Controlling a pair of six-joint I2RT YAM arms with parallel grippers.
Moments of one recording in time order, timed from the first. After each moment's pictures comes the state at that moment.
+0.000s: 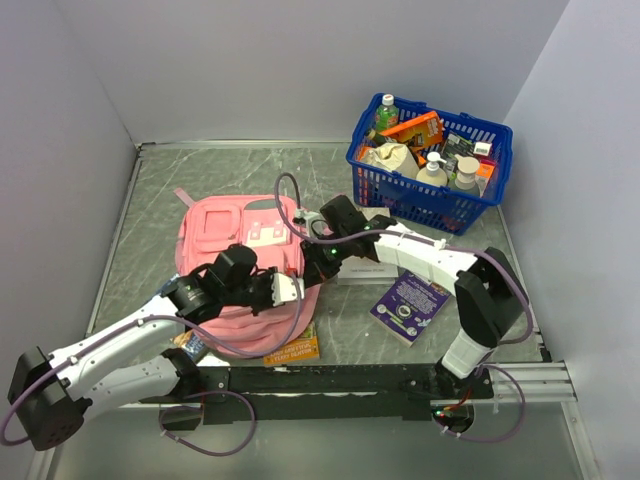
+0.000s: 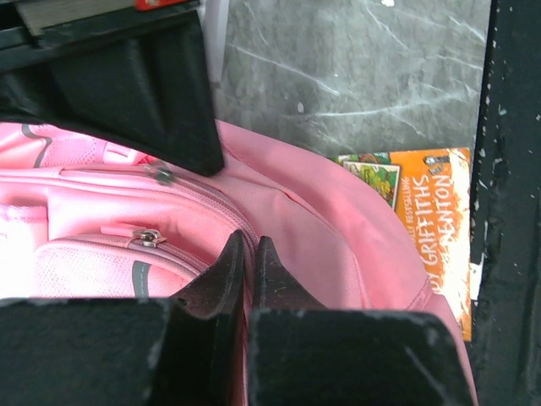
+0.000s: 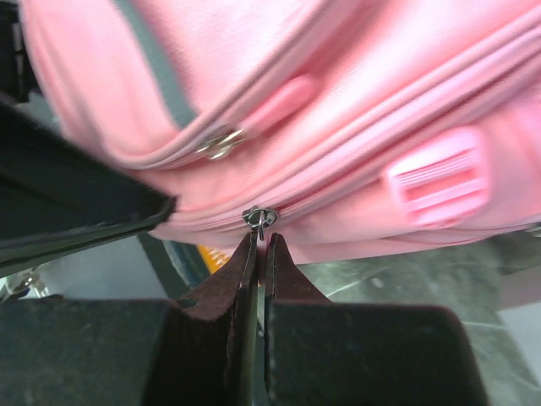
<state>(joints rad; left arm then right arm) -0.81 0.95 0.68 -0.39 0.36 0.59 0.74 1.65 1.19 -0.48 -0.59 0.17</state>
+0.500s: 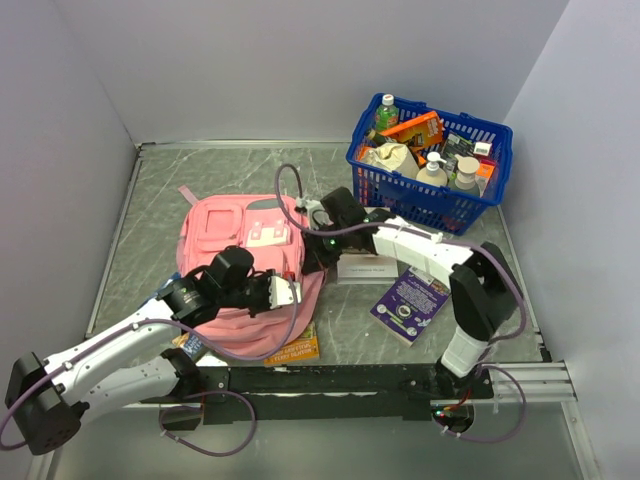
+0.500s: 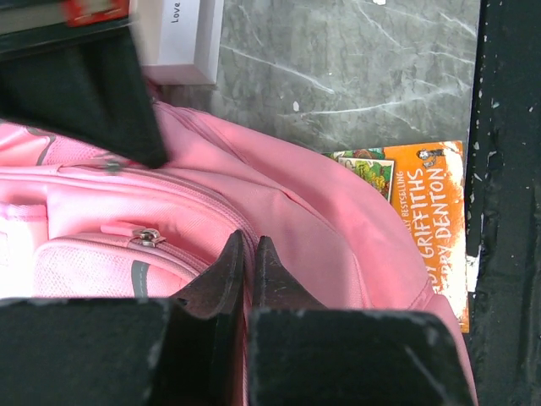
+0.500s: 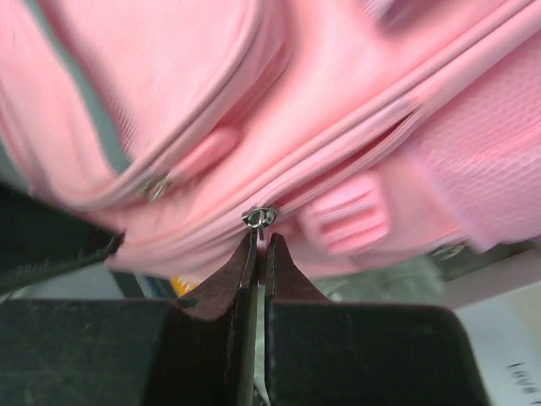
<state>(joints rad) -0.81 0.92 0.67 -0.42 0.37 0.60 0.71 1.67 1.19 -0.44 -0.52 0.16</state>
